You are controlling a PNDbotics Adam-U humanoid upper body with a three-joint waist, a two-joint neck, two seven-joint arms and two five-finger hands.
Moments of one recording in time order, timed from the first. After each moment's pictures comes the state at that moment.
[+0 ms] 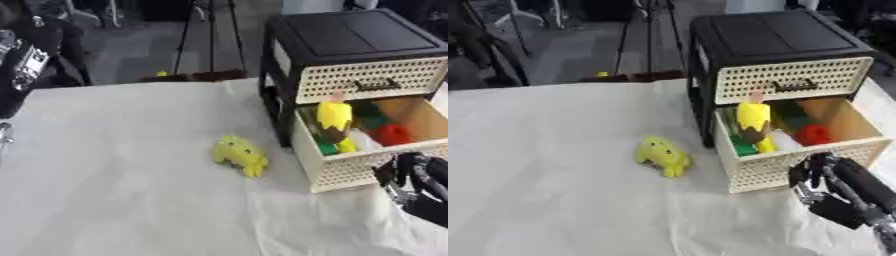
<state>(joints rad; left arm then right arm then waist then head) -0.16 0.61 0.18 -1.98 0.06 -0.10 -0.13 -0.30 -0.38 0.12 -1.47 0.81 -0.43 0.22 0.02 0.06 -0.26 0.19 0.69</state>
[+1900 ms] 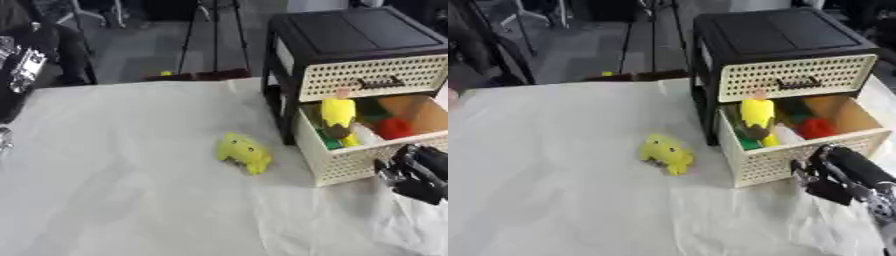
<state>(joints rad) -0.15 0.58 0.18 -1.98 0.06 -0.09 -0.15 -0.49 -0.36 0.09 -1.18 1.02 -0.40 0.23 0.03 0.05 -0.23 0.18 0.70</state>
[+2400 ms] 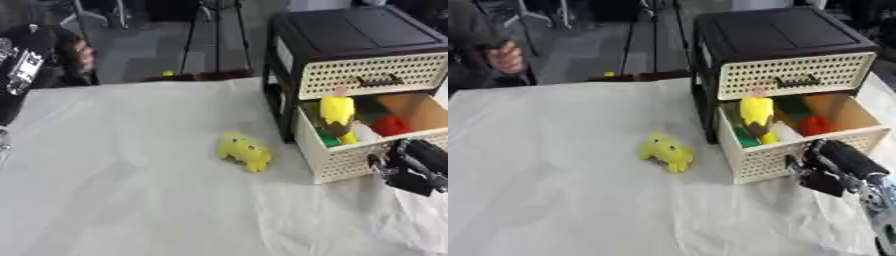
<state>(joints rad) -0.15 0.57 0.18 -1.98 0.06 -0.10 -0.15 -0.54 -0.35 0.08 -1.11 1.05 -0.41 0.22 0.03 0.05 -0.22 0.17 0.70</state>
